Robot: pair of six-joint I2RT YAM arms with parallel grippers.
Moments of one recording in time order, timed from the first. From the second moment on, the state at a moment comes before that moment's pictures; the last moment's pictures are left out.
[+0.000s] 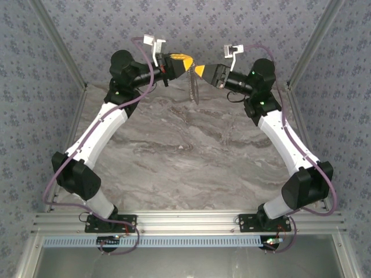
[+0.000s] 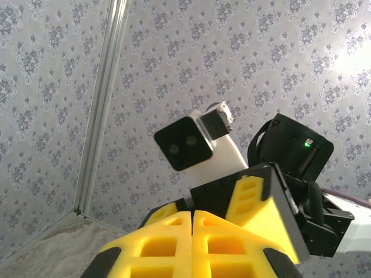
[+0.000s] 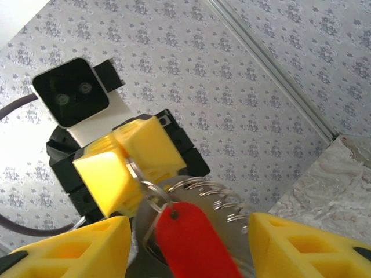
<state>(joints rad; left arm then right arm) -0.46 1.64 1.70 0.28 0.85 -0.55 0.33 1.51 1.49 0.26 -0.89 0.92</state>
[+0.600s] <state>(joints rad) -0.45 1.65 1.70 0.37 0.87 -0.66 0.34 1.51 1.50 0.18 -0.89 0.89</state>
